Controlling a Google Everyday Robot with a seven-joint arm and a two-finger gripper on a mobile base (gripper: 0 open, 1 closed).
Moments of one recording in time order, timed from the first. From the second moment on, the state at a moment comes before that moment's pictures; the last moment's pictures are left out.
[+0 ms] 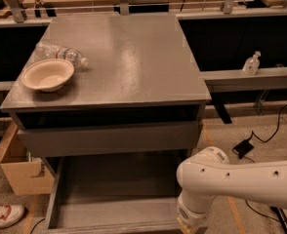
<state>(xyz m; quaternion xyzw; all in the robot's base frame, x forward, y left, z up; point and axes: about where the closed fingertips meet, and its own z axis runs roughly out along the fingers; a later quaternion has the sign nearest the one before) 0.324 -0.140 0.527 0.30 -0.95 -0.04 0.10</state>
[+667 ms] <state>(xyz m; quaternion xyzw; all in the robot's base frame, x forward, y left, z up) 0.321 -0.158 0.441 0.25 -0.96 -0.04 0.12</state>
